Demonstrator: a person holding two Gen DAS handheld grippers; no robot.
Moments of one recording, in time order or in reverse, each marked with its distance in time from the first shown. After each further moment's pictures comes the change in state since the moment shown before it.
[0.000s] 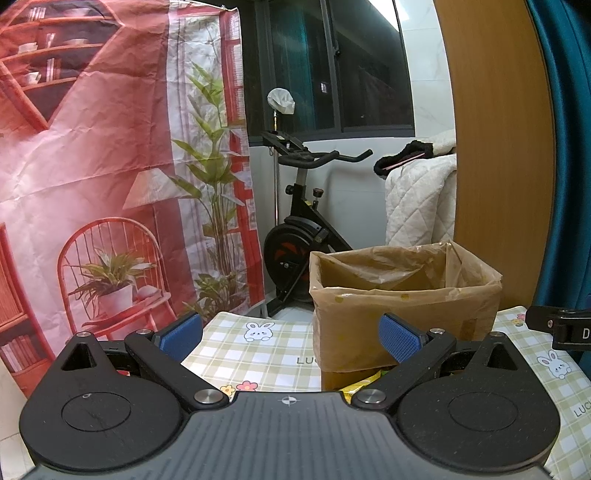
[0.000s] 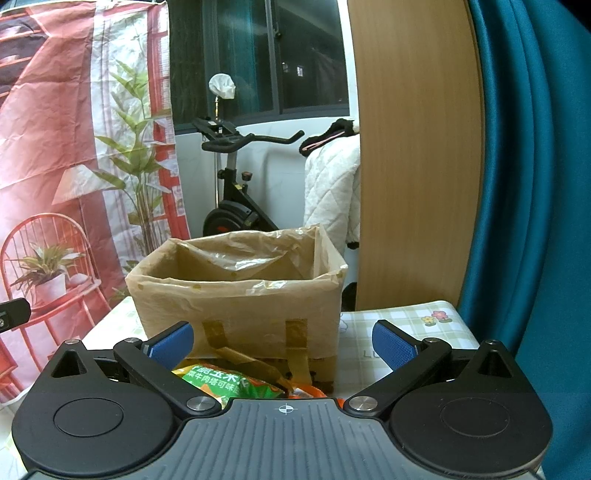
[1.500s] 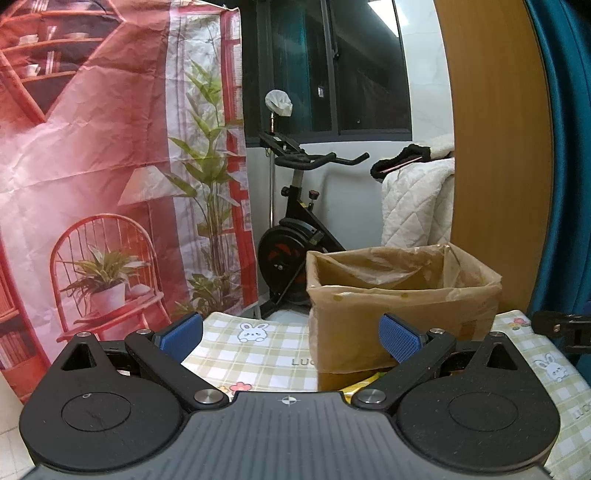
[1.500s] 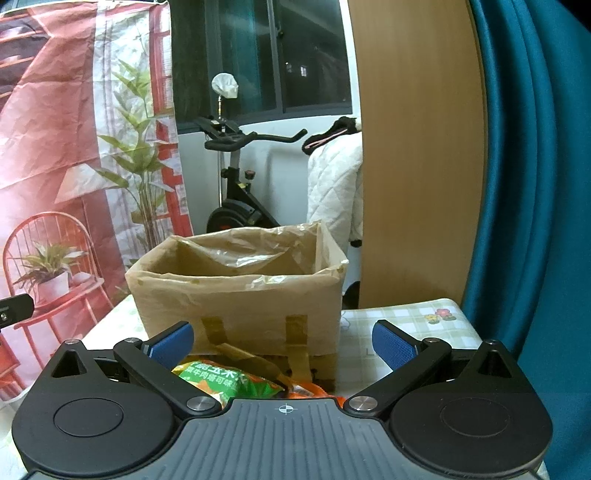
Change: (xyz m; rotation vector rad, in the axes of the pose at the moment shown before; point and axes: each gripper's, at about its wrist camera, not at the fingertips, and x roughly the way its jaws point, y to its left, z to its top) left arm 0.010 0.012 -0.010 -0.017 -0.021 -0.025; right arm 0.007 -0.005 -0.010 0.006 -0.005 0.013
